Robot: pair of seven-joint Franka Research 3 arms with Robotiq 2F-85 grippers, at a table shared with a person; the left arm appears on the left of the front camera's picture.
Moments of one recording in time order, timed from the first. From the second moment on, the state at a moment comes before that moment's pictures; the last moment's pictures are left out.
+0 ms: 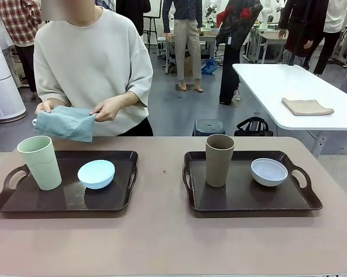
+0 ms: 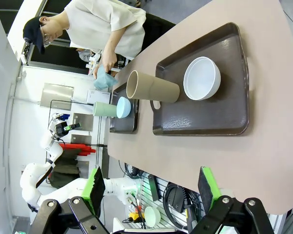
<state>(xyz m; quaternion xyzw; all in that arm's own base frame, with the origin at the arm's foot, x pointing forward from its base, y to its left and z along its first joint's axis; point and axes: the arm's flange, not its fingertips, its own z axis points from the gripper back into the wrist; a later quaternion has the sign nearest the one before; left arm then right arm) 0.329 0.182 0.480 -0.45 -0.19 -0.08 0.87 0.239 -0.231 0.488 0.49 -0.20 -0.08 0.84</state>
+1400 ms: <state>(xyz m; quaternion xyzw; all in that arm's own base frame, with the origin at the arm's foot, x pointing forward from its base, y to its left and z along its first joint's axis) 0.332 0.178 0.484 -0.44 -0.19 -0.09 0.87 0.243 -0.224 0.493 0.48 -0.20 -0.07 0.85</state>
